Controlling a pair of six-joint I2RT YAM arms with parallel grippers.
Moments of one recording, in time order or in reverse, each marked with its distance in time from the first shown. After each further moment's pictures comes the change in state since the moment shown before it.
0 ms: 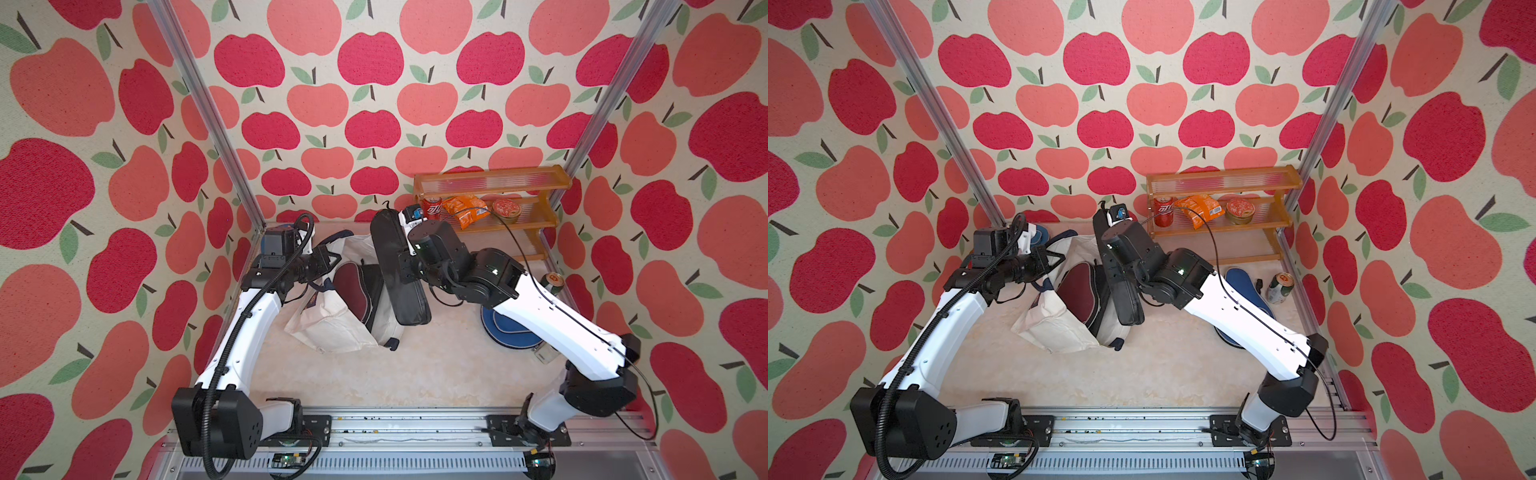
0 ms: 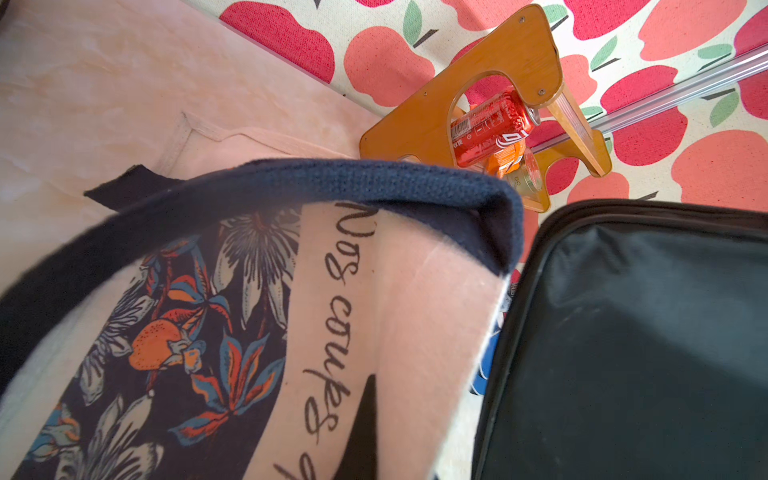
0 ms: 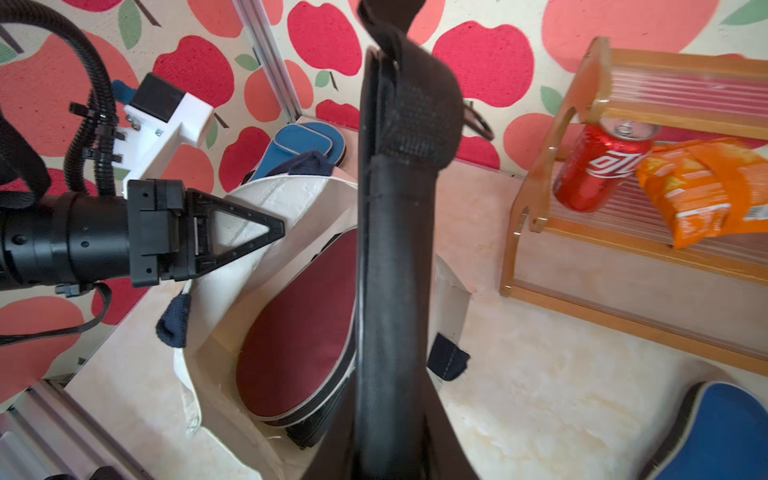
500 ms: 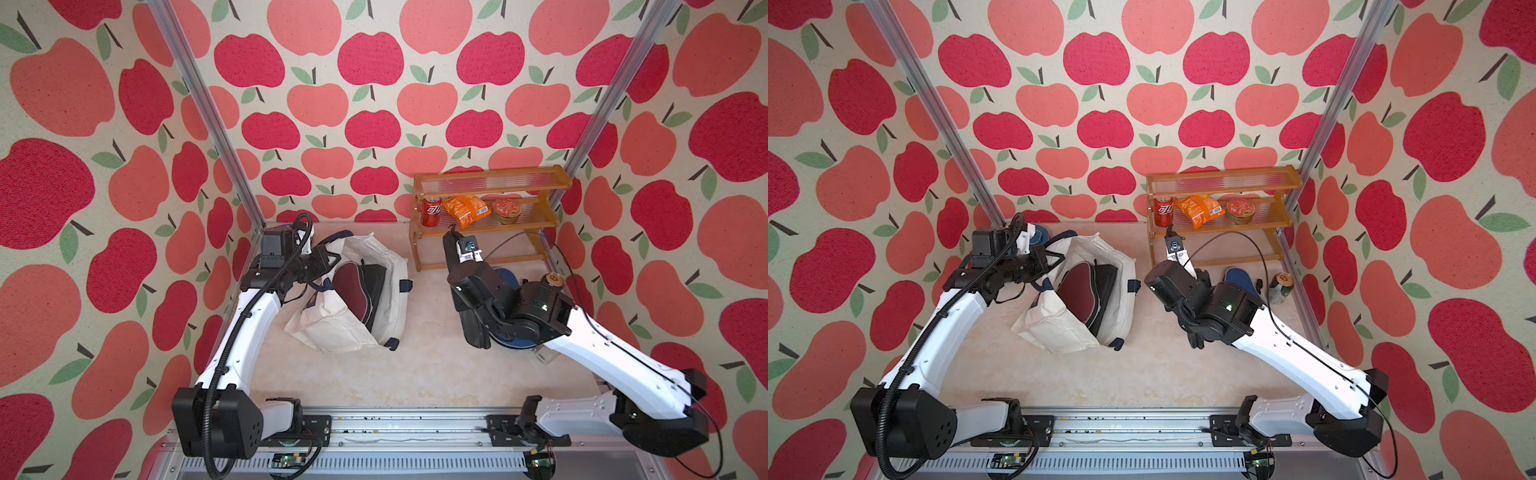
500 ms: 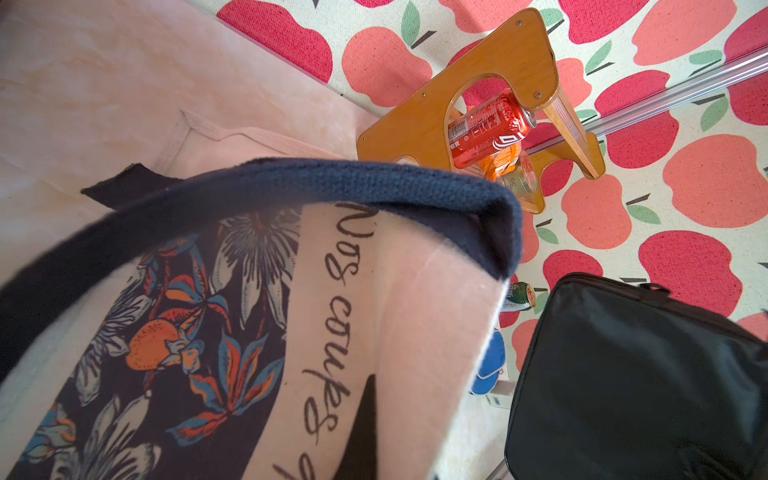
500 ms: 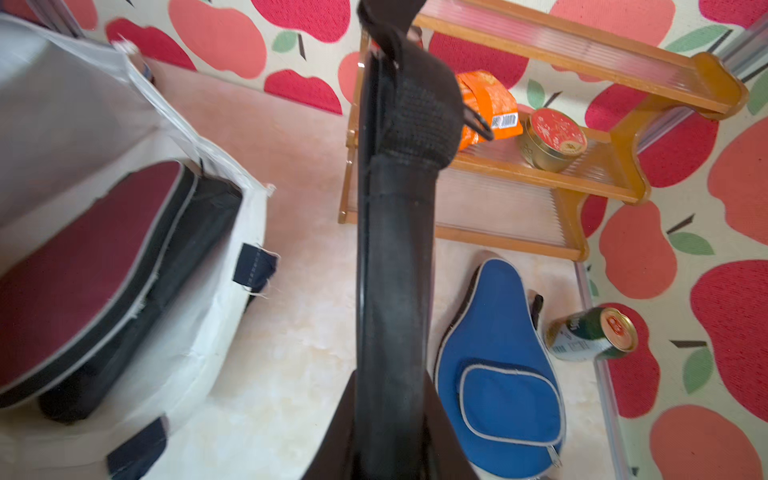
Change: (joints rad) left arm 0.011 0.000 -0.001 0.002 0.014 -0.007; right arm -0.008 -0.285 -0.410 -0.182 0.328 0.069
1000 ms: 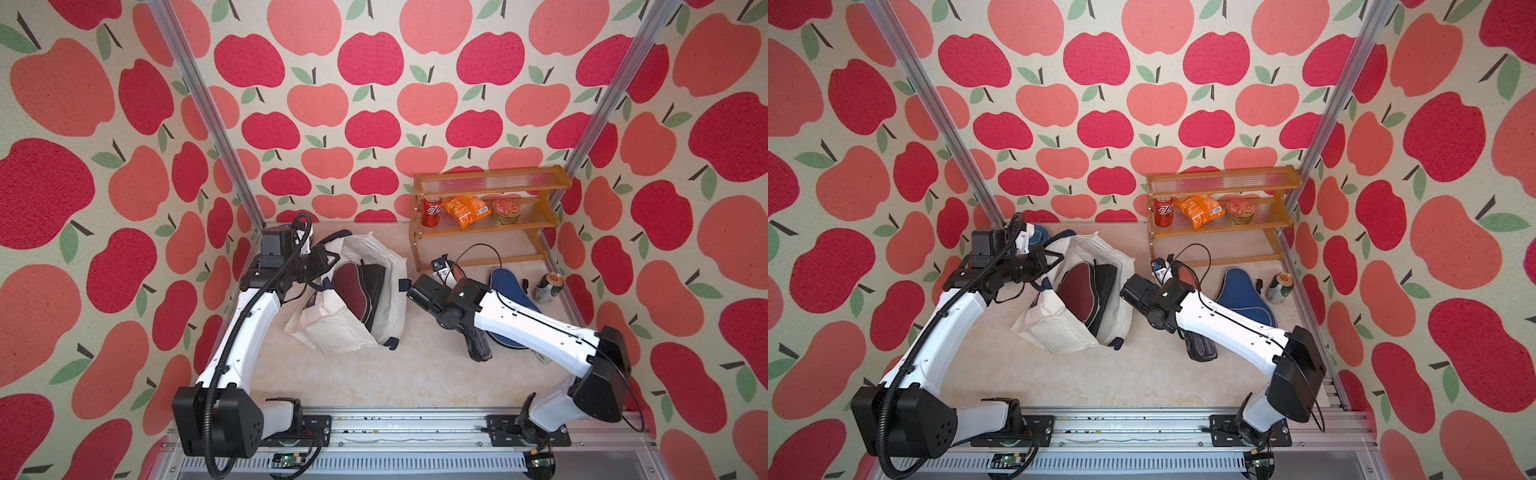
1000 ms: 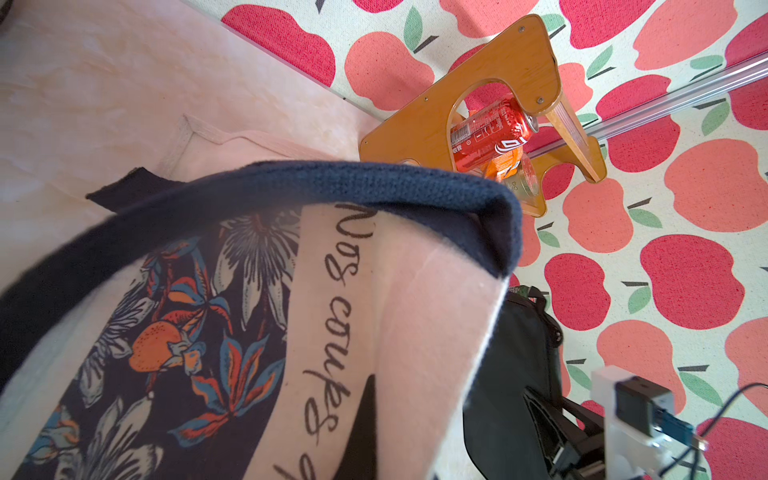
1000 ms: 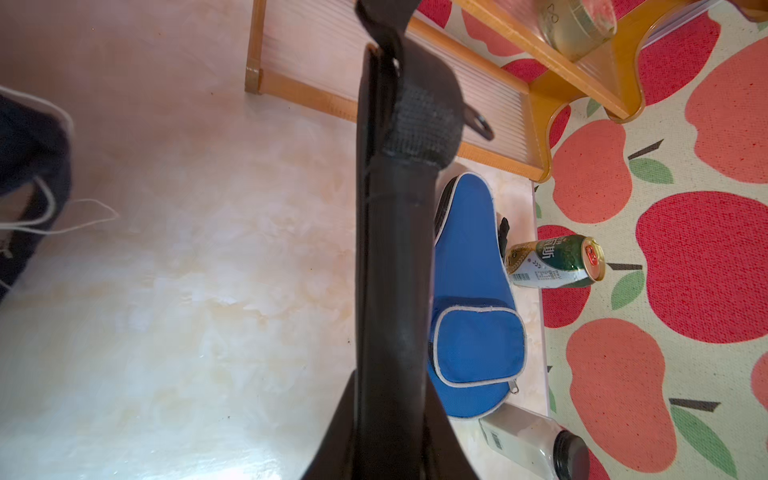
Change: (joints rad) left arm 0.008 0.004 -0.002 0.007 -0.001 0.002; right arm -0.075 0.312 -0.127 -0.036 0.043 0.117
